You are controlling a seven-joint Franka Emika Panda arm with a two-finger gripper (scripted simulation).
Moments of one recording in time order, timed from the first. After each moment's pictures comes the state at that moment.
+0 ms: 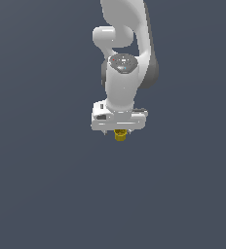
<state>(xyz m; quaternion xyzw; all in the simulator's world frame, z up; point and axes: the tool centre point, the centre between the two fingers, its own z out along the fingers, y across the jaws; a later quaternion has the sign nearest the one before) 0.004 0.018 0.178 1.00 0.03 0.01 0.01</state>
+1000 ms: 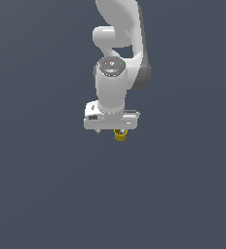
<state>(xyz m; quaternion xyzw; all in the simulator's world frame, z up) -0.005 -0.010 0.170 1.00 0.01 0.00 0.01</state>
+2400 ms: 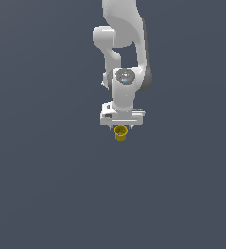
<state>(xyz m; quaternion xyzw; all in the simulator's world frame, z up) -0.083 0.040 0.097 1.00 0.01 0.00 0.00</state>
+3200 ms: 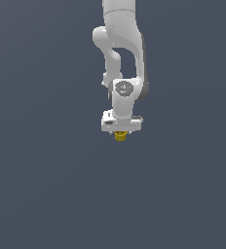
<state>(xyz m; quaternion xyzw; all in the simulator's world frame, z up) -0.085 0.041 0.048 1.00 0.01 0.00 0.00</state>
